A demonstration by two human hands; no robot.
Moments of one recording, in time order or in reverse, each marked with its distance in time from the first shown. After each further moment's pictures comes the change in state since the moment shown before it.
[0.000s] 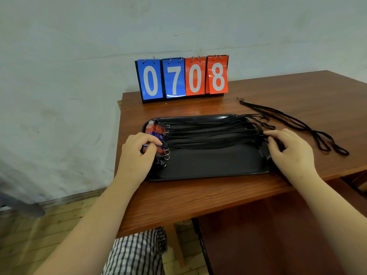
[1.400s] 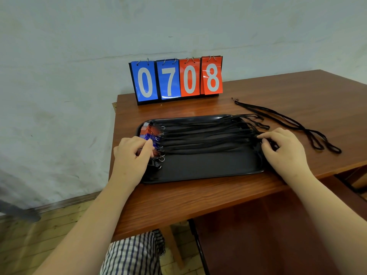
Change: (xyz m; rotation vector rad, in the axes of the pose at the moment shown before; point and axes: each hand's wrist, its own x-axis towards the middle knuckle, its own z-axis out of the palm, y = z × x) left_hand 0.004 -0.011 0.002 0.069 -0.006 0.038; right_hand 0.003 0.007 0.004 0.011 -0.044 0.032
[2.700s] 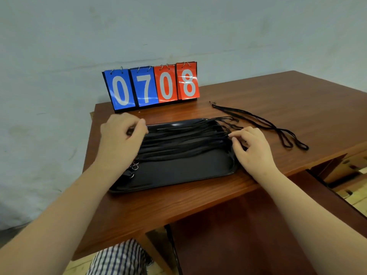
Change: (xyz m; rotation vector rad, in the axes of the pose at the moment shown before) left_hand 0.037 0.087 0.005 0.100 -0.006 0.153; right_hand 0.004 0.003 -0.001 0.104 0.036 -0.072
